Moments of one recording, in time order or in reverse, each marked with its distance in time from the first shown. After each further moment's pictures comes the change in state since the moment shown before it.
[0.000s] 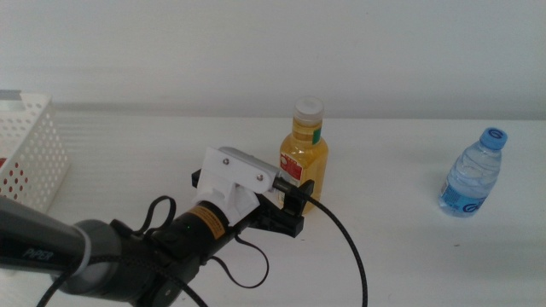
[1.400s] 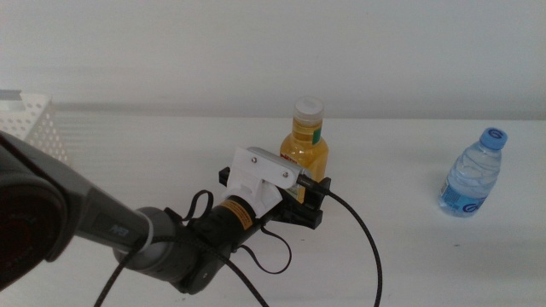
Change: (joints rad) left arm 0.000 0.209 -0.181 0.021 -0.035 -0.016; right arm 0.000 0.000 0.000 0.000 0.000 0.000
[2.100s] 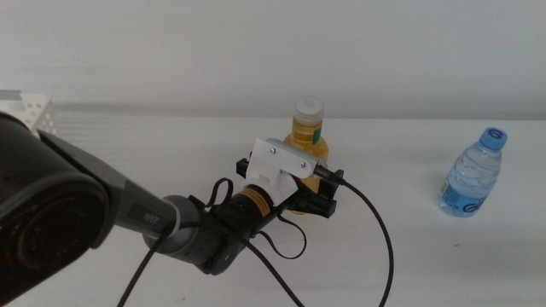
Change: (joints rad) left arm 0.000 0.095 -0.153 0.023 0.053 0.000; right arm 0.000 0.000 0.000 0.000 0.000 0.000
